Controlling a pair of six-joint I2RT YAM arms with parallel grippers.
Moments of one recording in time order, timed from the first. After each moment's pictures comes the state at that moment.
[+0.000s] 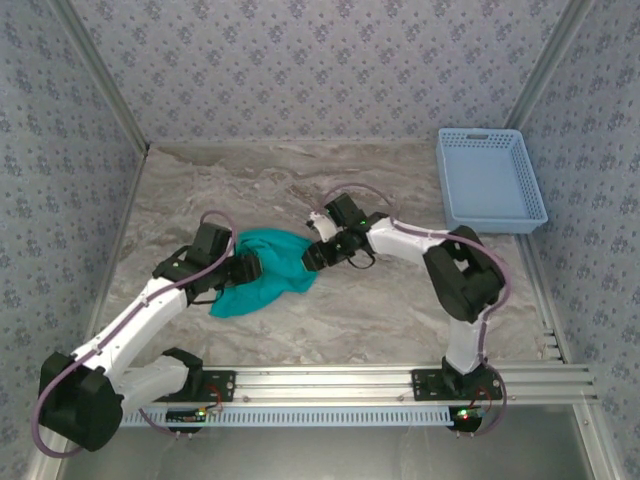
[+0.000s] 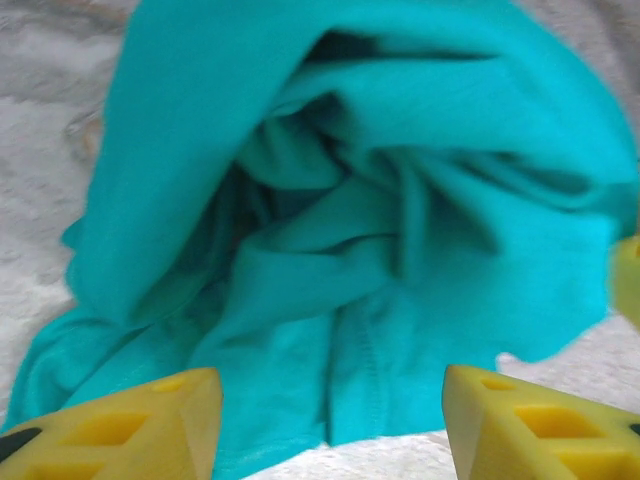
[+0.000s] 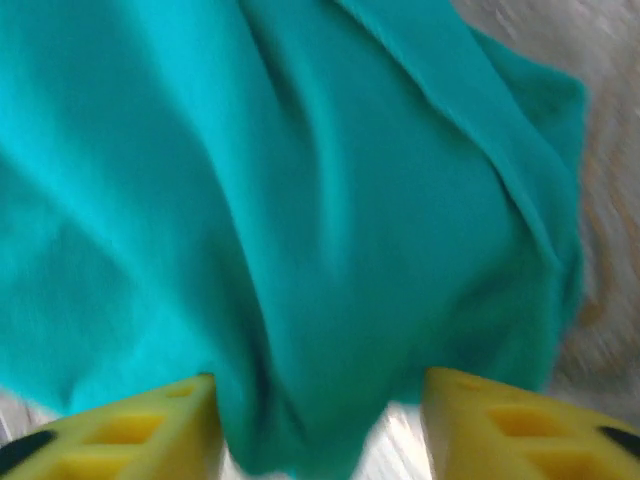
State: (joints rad) left arm -0.43 1.04 0.70 -0.64 0.05 -0.60; right arm 0.67 1.90 1.24 -0.36 -0.48 0.16
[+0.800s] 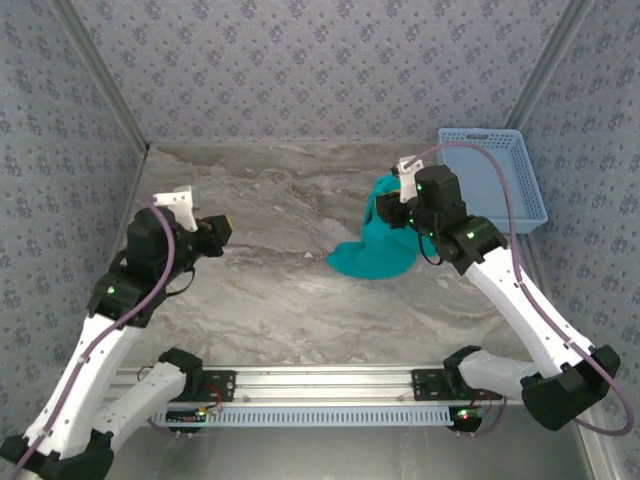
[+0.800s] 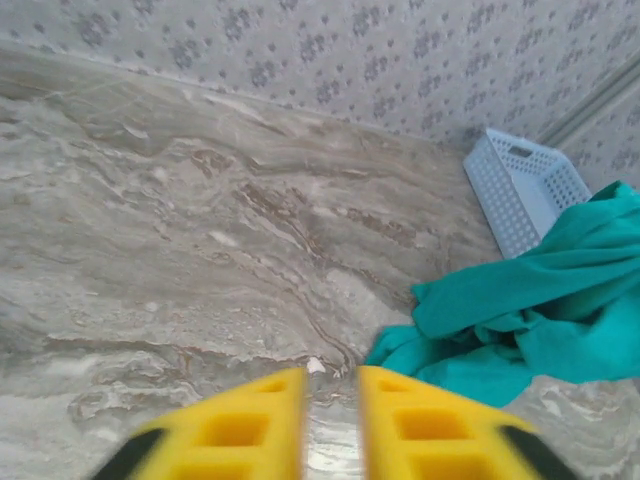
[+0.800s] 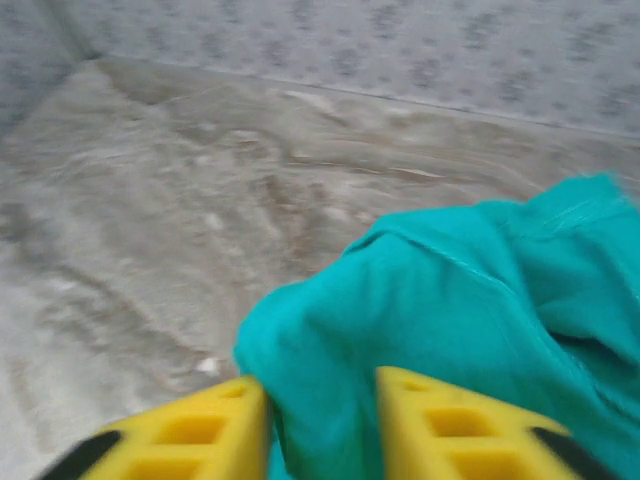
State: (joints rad) left arm -0.41 0.82 1.01 -0.64 0.07 -0.50; right arm 0.45 1.17 1.19 -0.58 0.04 0.16
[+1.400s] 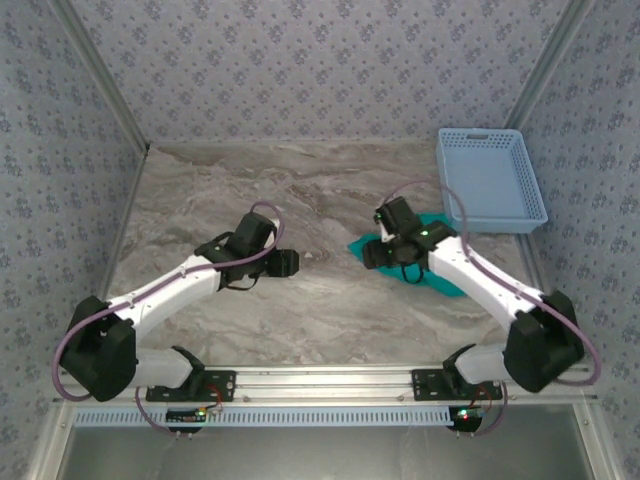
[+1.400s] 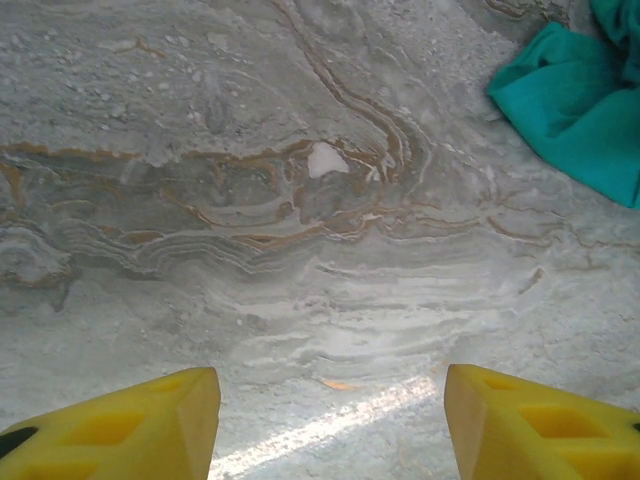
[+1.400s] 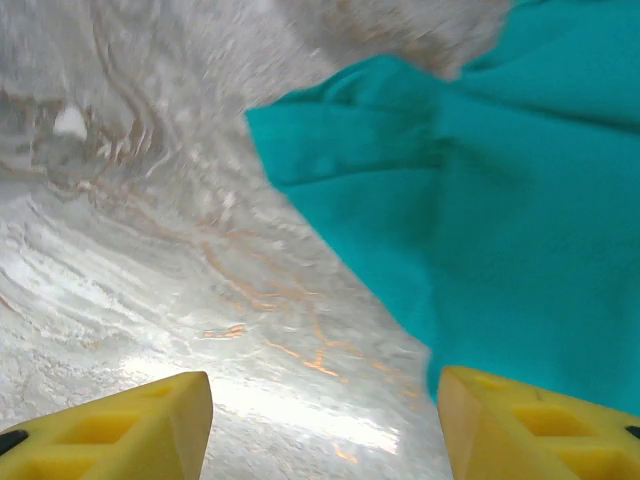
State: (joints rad) left arm -0.65 1.31 0.84 -0.45 0.08 -0.52; right arm 0.57 1.39 1.01 -0.72 0.03 0.33
